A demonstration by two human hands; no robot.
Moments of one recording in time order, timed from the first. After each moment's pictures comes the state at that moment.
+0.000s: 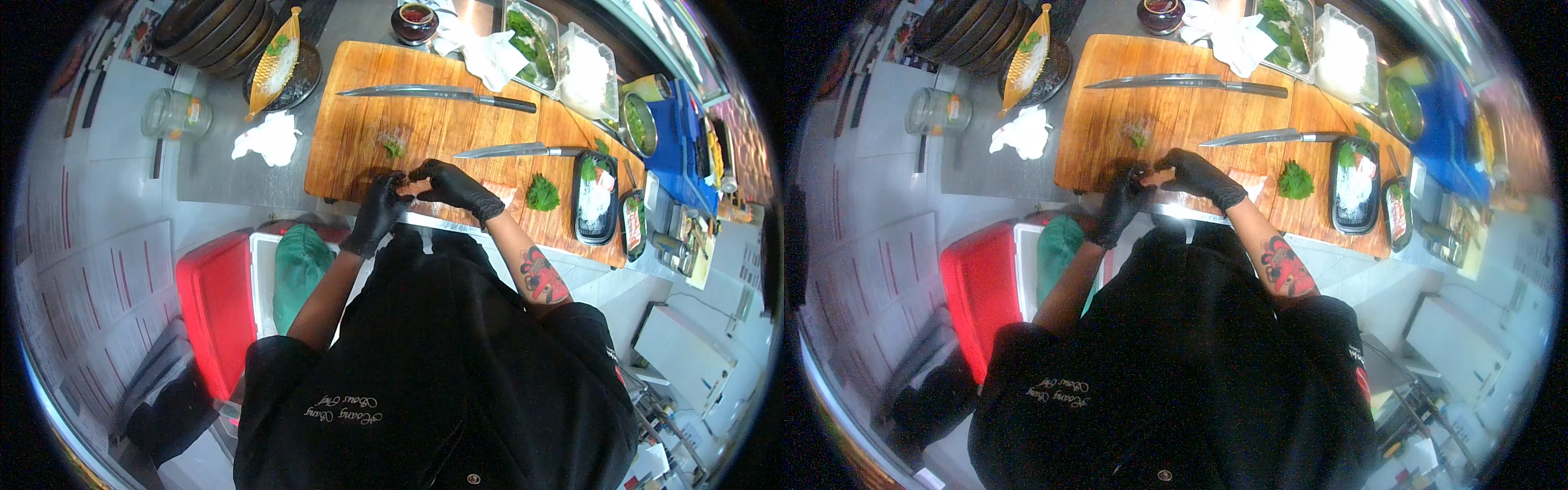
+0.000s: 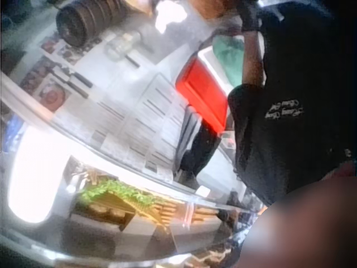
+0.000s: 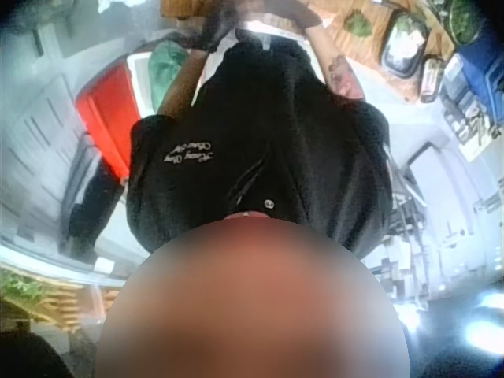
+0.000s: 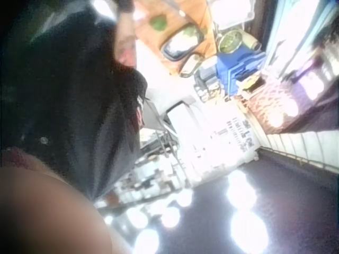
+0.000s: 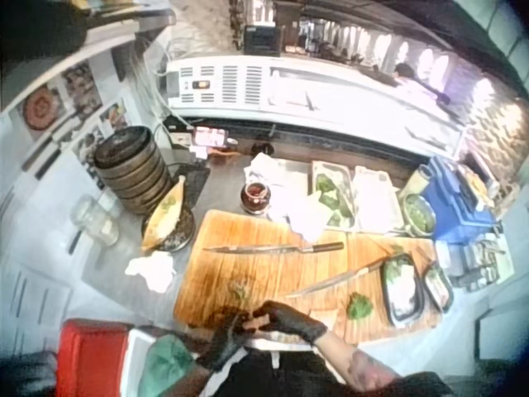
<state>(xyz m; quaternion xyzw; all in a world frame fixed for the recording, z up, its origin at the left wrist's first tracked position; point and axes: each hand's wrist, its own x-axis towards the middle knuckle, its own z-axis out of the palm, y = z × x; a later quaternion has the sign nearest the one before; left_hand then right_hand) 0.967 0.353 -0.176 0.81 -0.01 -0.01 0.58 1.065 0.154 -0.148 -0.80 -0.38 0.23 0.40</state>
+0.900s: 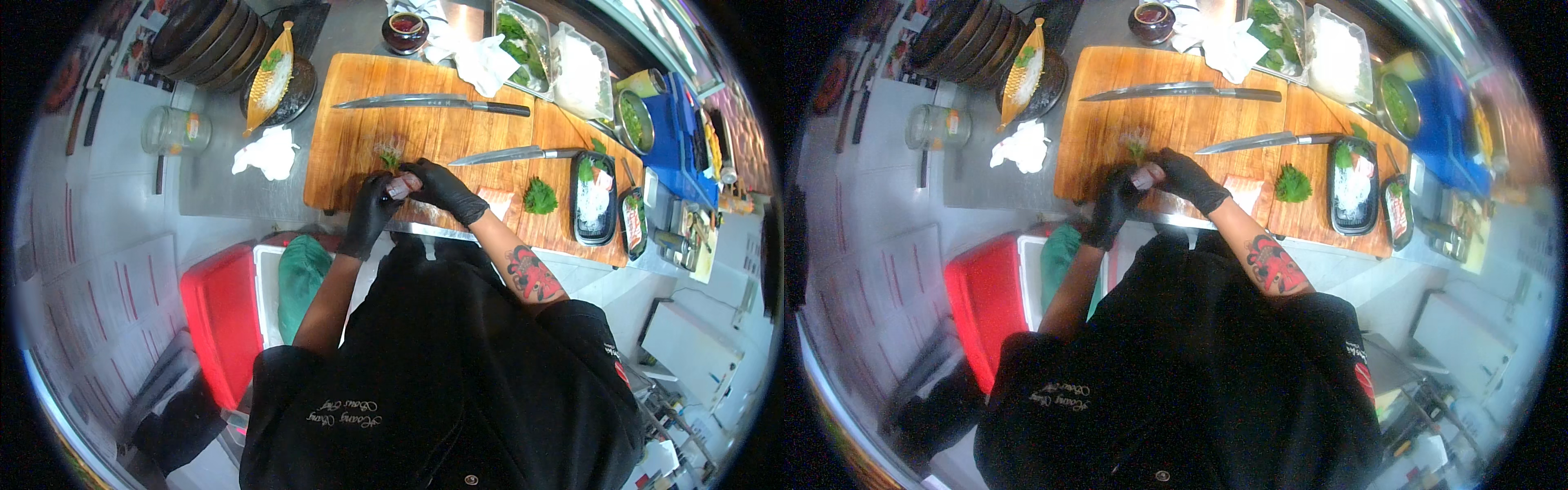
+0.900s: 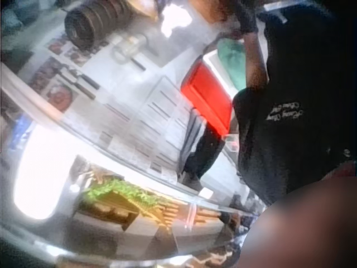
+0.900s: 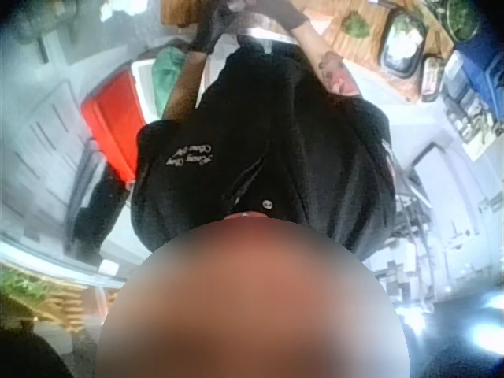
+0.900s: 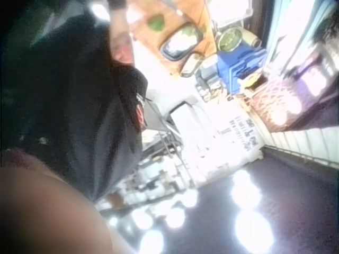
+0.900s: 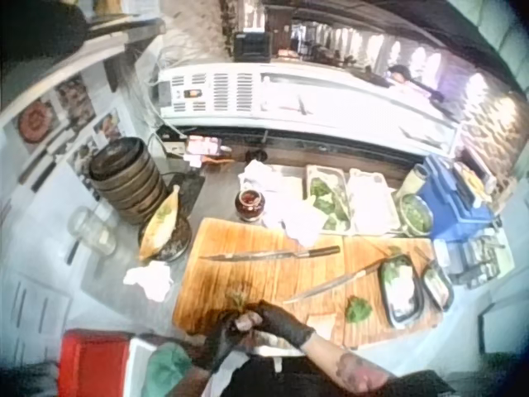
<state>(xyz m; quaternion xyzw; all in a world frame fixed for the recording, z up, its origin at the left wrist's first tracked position) 0.987 0.358 -0.185 0.54 0.12 -0.11 0.83 1.071 0.171 -0.177 -0.86 -0.33 0.17 0.36</state>
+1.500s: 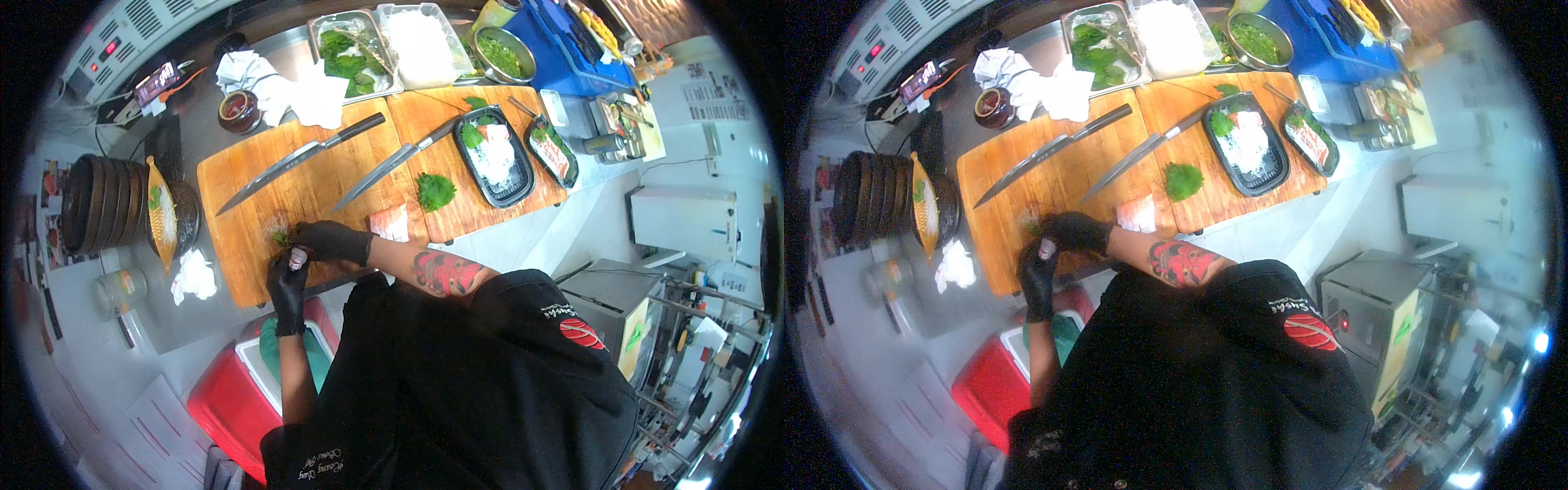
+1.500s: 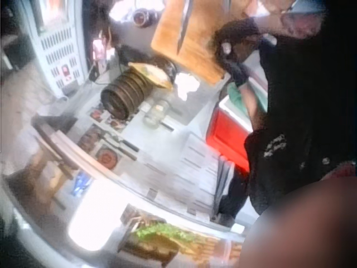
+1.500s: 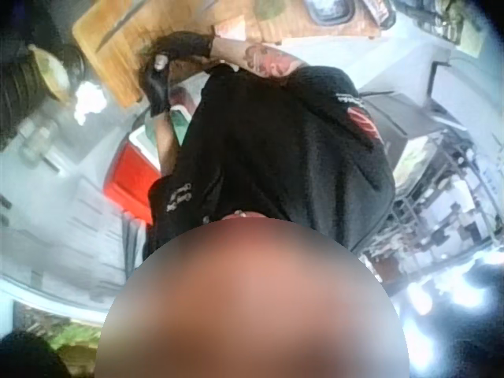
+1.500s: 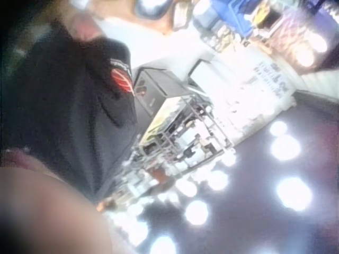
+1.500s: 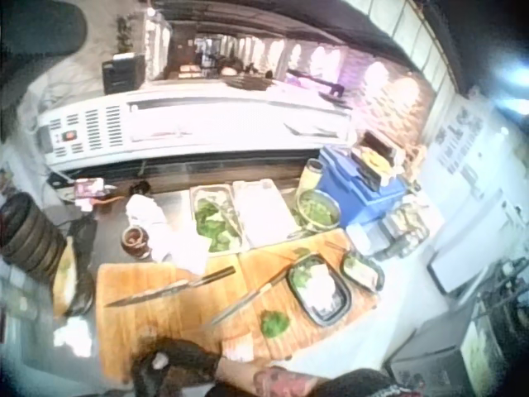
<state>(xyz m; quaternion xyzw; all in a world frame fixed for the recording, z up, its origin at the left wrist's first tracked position) 0.998 0.350 -0.162 0.90 -0.03 0.02 0.43 1.071 0.173 -0.190 -0.77 -0.27 0.21 0.54</state>
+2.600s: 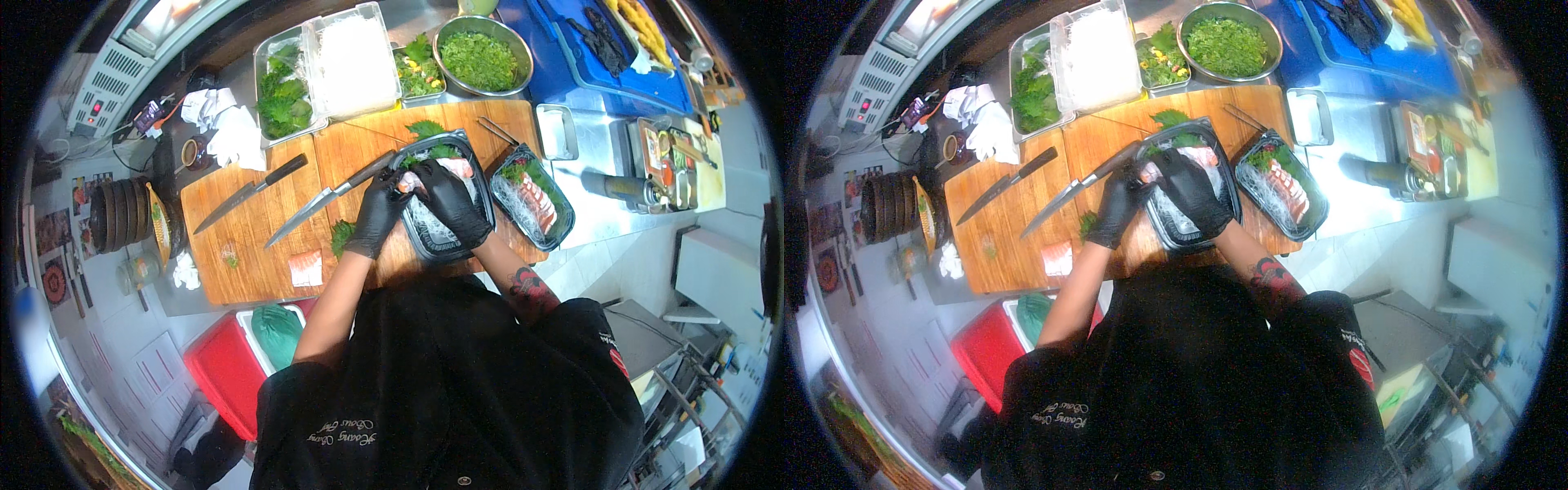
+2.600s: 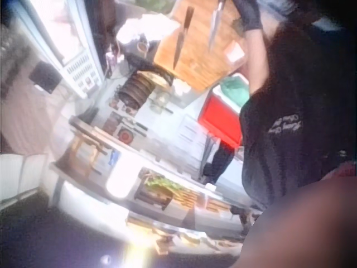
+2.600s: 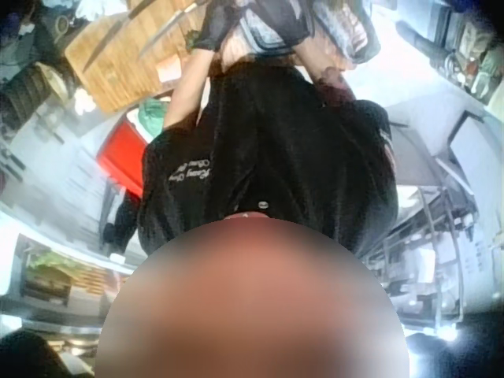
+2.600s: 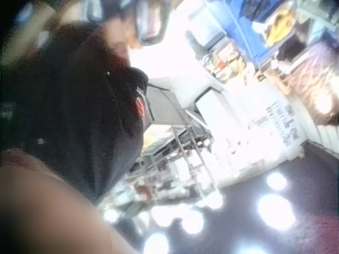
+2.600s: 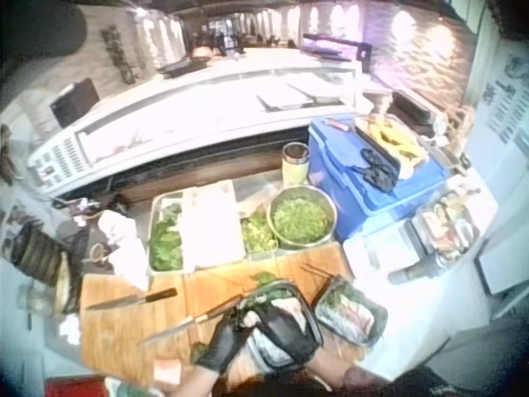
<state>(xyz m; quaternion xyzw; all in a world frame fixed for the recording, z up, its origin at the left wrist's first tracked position) 1.123 -0.106 -0.131 0.79 -0.10 -0.12 0.59 1.108 -0.277 -0.147 -0.91 -0.14 -0.03 0.39</state>
